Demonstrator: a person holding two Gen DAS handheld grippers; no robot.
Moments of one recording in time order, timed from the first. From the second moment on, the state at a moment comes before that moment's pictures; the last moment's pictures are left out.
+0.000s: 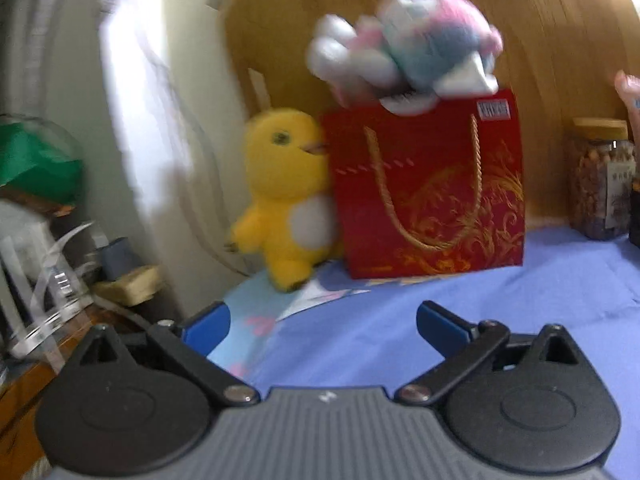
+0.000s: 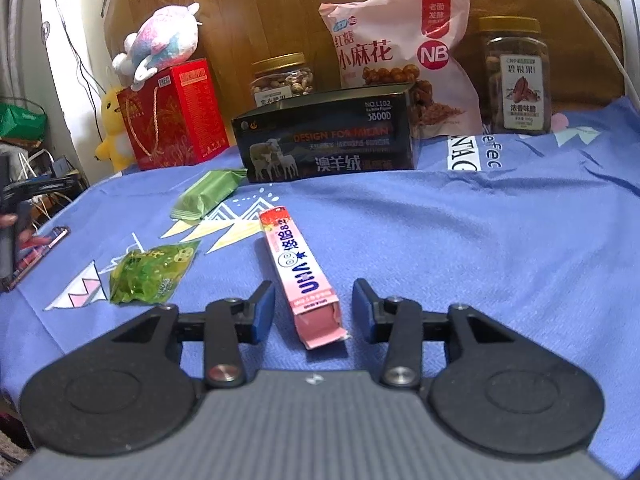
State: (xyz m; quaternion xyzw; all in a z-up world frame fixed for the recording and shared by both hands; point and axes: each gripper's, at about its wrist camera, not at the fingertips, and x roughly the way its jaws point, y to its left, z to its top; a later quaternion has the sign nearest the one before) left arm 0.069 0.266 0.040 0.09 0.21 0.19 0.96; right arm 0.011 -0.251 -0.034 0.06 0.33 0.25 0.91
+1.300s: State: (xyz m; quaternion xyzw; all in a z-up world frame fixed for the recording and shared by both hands) left arm 0.087 -0.052 0.042 0.02 0.28 -0.13 0.95; right arm -0.011 -0.287 -0.026 0.05 0.30 0.20 0.93
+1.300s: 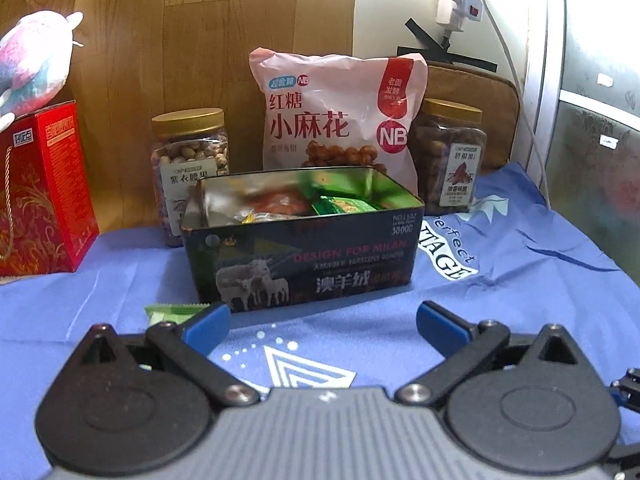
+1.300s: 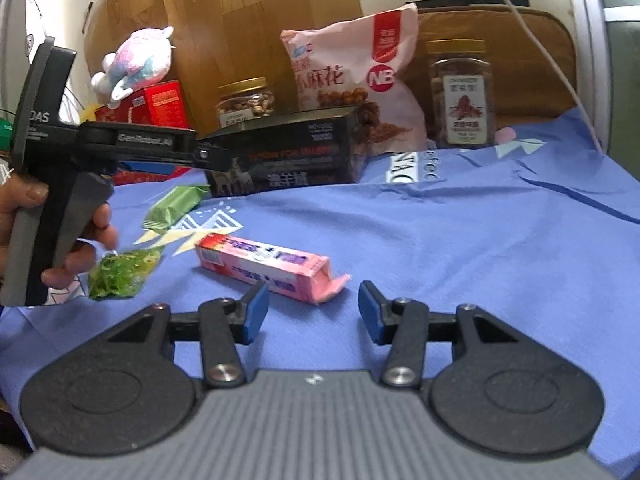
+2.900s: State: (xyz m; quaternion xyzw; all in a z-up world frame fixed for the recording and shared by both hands) left arm 0.082 -0.017 0.073 -0.07 0.30 -0.22 0.92; right arm 0.056 -0.239 0.020 0.01 0.24 0.21 0.95
